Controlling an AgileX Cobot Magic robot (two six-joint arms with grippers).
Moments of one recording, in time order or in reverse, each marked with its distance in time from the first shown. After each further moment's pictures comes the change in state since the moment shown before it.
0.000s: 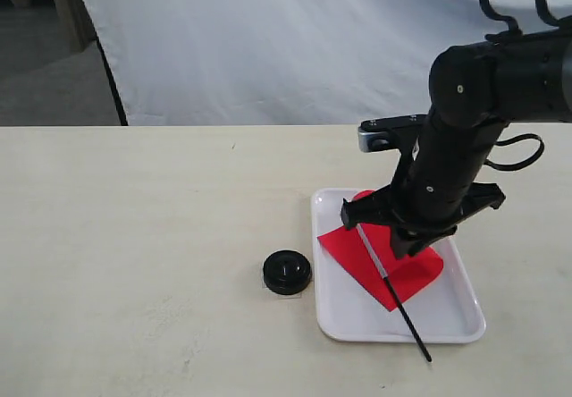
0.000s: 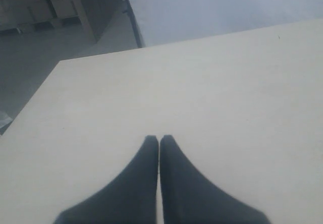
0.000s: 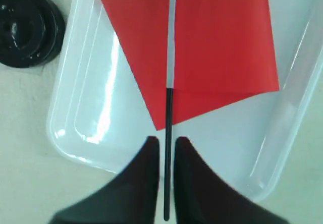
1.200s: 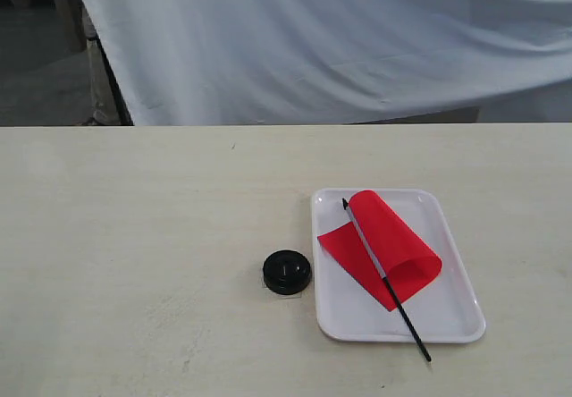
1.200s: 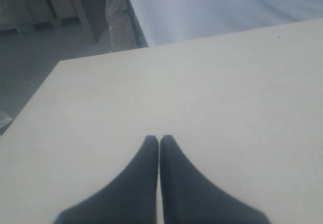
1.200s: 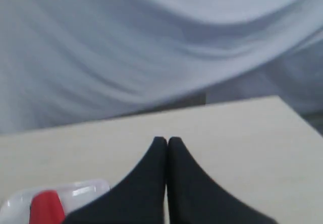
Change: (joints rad) left arm 0.000 0.000 0.000 0.000 0.000 0.000; right arm -0.580 -1.275 0.794 0.082 -0.761 -0.166
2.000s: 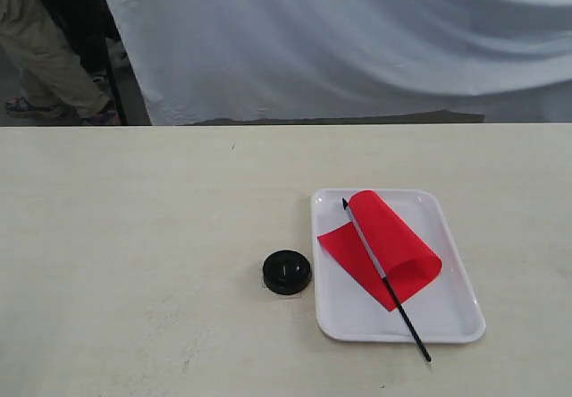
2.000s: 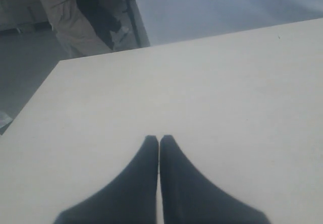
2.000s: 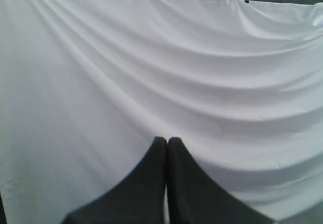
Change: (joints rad) left arm 0.000 0.000 0.000 0.000 0.000 0.000; right arm 0.098 -0.509 0.133 0.020 -0.145 -0.010
